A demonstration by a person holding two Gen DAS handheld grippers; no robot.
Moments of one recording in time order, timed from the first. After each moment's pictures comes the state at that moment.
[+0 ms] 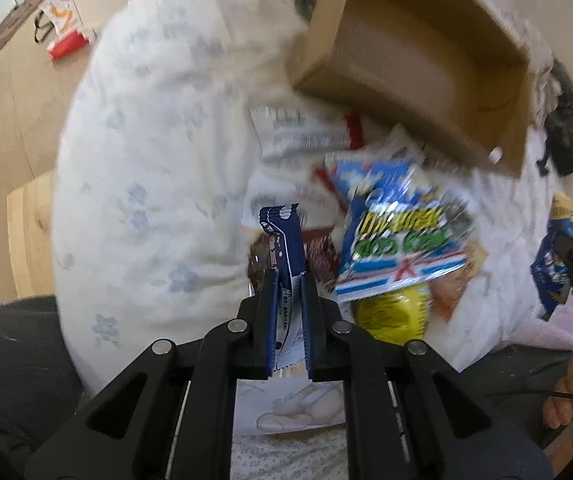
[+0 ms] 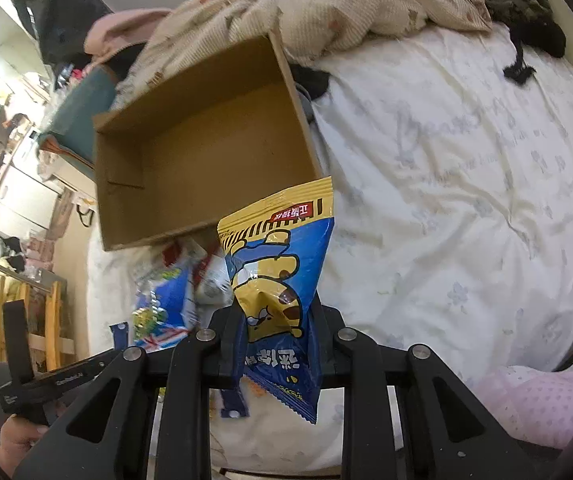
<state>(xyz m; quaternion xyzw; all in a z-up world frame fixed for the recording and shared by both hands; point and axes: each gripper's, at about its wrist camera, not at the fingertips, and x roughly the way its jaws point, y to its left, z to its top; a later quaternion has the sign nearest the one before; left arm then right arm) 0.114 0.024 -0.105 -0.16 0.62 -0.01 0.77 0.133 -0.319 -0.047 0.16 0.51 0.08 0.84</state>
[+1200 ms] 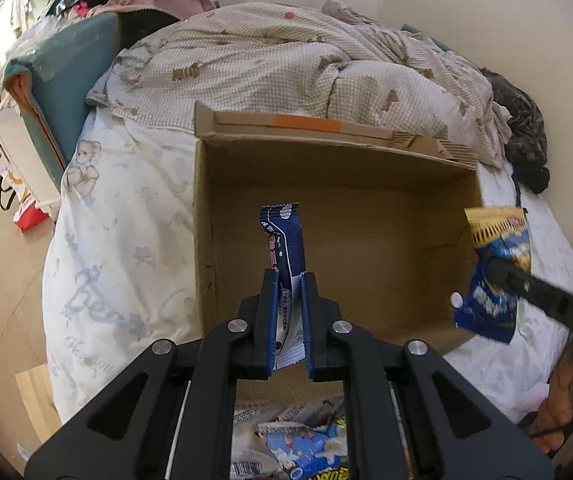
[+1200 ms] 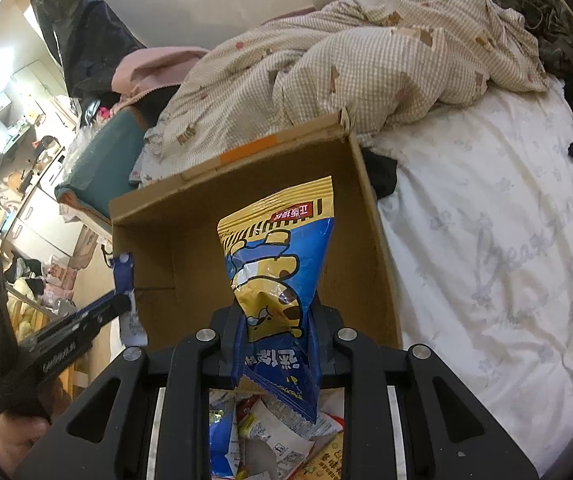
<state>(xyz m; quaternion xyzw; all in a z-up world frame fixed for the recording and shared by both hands) 0.272 -0.033 -0.046 -0.05 0.46 -0.08 0.88 0.251 -0.286 -0.043 0.17 0.45 0.13 0.87</state>
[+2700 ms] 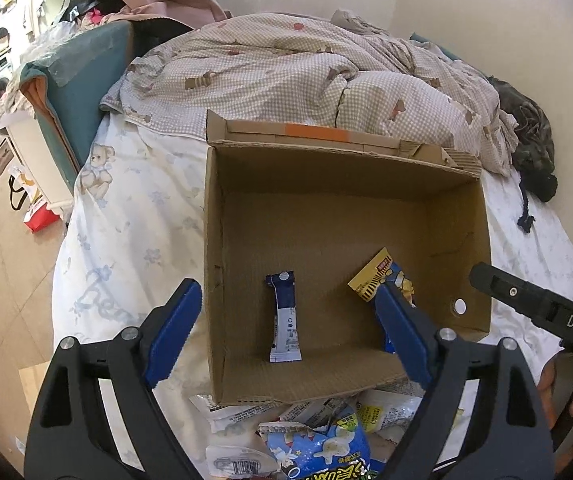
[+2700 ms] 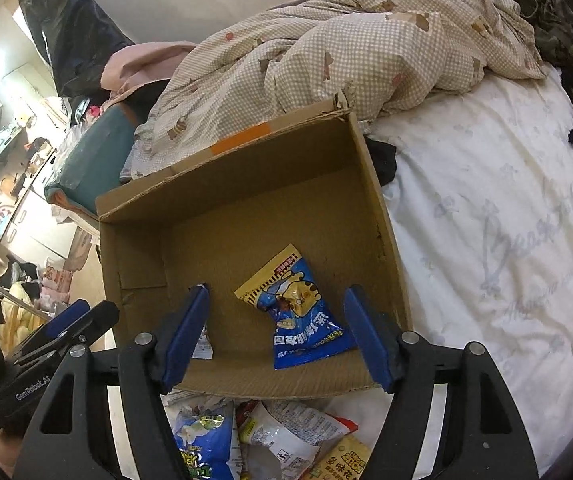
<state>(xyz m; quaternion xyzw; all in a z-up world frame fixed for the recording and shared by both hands) 0.259 -0.037 -0.036 -0.05 0.44 -0.06 0.89 0.259 -0.284 -0.051 0.18 0.46 0.11 0.86</state>
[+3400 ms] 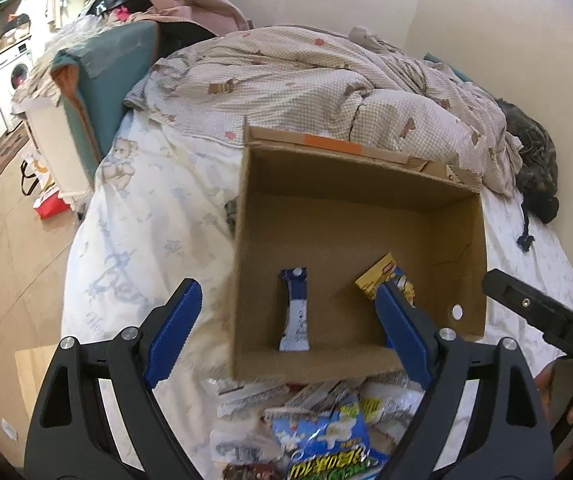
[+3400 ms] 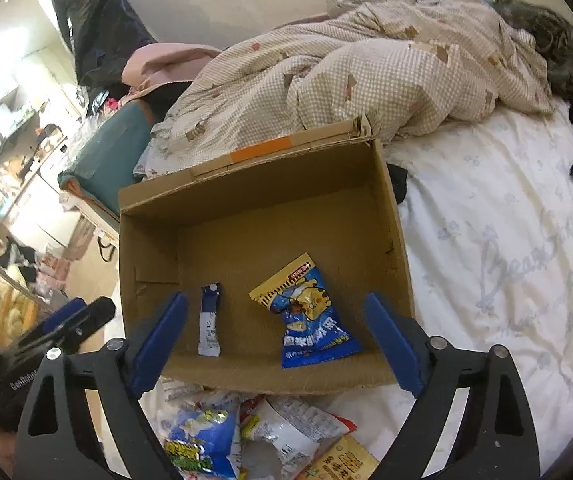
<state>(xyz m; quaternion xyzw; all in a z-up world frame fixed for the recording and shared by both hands) 0.232 -0.019 -0.025 -0.08 0.43 -0.04 0.90 0.238 -0.271 -0.030 0.13 0.43 0.13 0.88</state>
